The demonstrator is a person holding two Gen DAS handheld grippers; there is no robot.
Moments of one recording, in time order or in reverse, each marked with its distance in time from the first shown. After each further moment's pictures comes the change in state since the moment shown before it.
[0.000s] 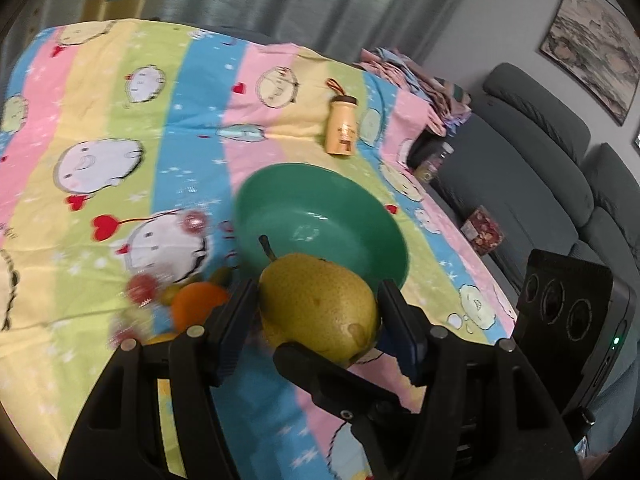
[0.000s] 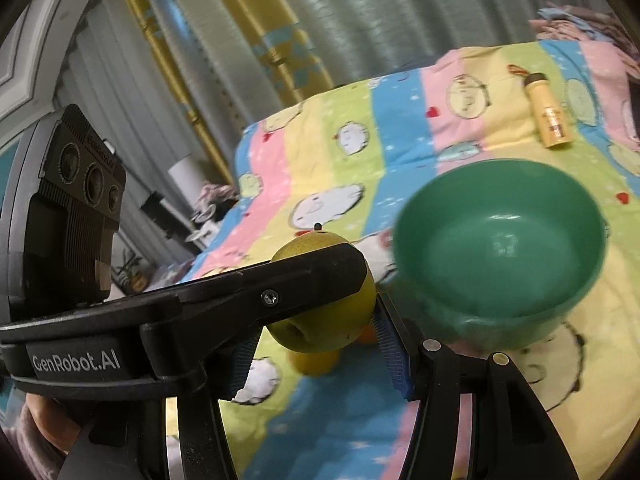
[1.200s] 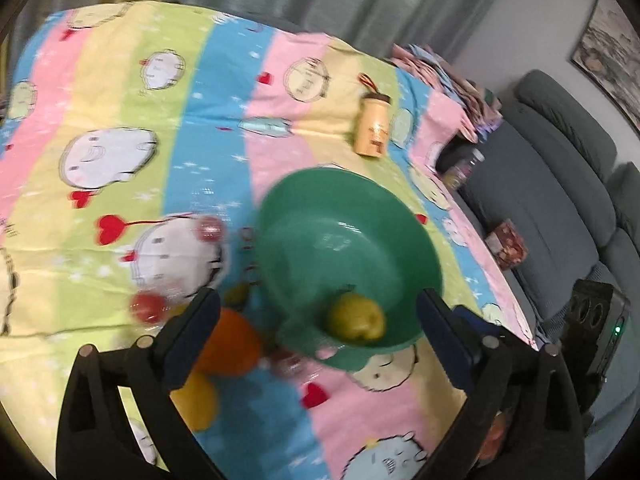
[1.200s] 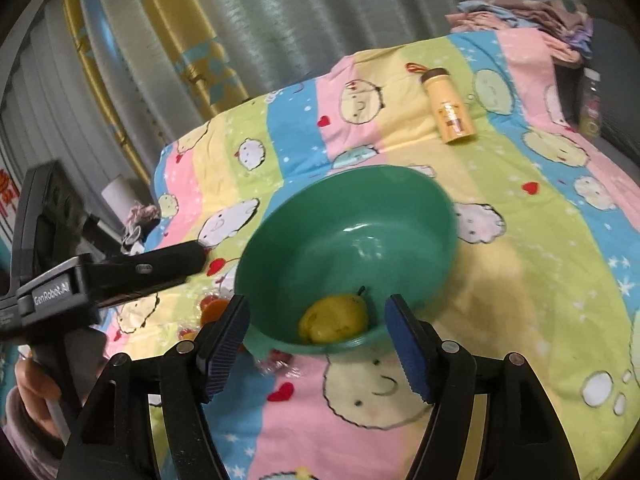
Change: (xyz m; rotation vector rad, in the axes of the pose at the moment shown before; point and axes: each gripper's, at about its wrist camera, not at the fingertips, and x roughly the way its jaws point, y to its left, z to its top) left arm 0.009 0.024 0.017 -0.076 0.005 0.094; right arm -0.041 -0.082 0.011 0.102 -0.007 -0.214
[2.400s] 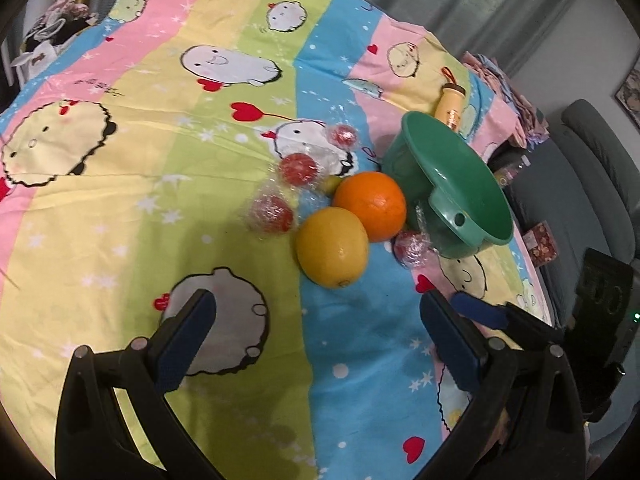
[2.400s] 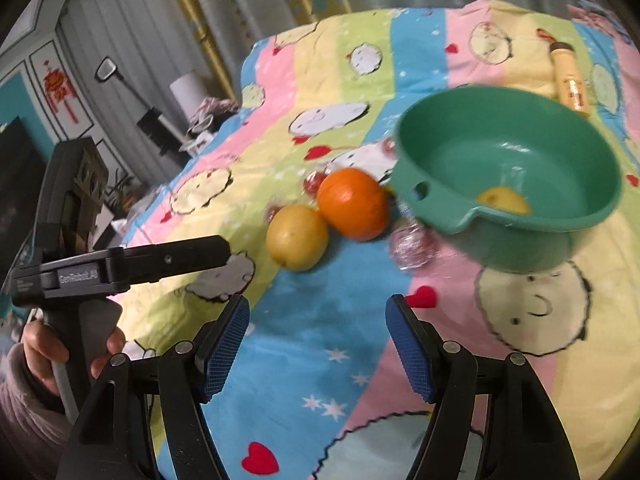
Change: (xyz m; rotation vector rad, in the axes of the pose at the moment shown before) left arm -0.044 0.085 -0.102 -0.175 0.035 0.081; right arm 0.047 0.092 -0.076 -0.276 0.261 0.203
